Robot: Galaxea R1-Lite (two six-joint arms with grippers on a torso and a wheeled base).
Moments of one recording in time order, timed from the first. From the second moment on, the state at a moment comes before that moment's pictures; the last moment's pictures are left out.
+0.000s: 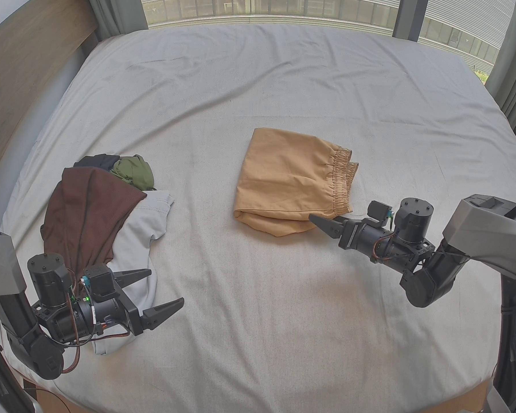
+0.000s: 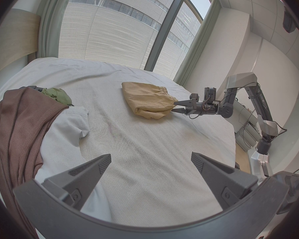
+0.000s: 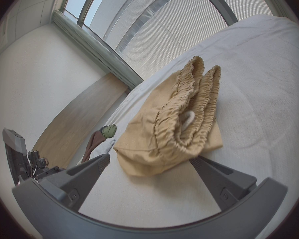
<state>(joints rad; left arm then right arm) -0.16 1.97 -0.13 -1.55 -0.58 0.08 0.33 2.34 -0.93 -1.36 0.41 0.45</state>
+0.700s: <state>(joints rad) -0.16 1.97 -0.13 -1.55 -0.58 0.08 0.57 2.13 -0.78 -1.35 0.42 0.37</state>
